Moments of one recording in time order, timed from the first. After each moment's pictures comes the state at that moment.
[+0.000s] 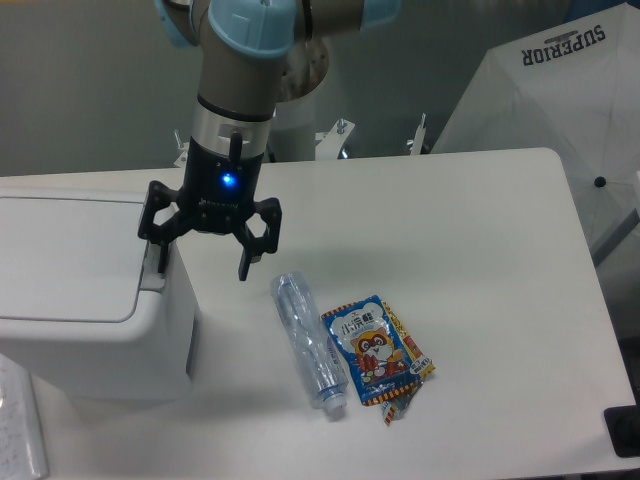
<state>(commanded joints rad) 2.29 -1.68 -1.66 -0.95 1.18 0.10</state>
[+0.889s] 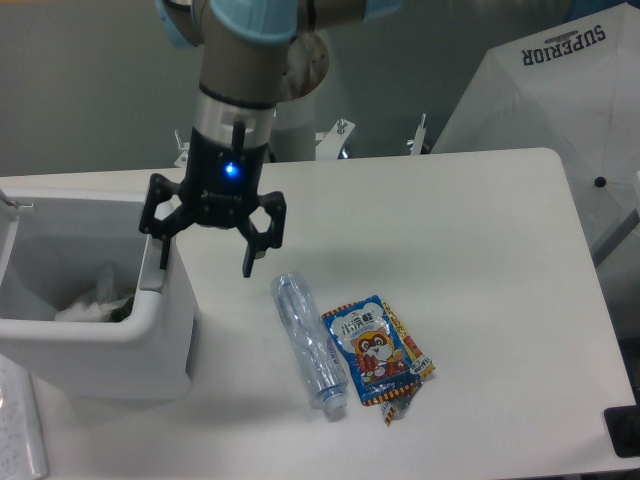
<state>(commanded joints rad) 2.37 -1.65 -1.55 -0.94 1.17 0.11</state>
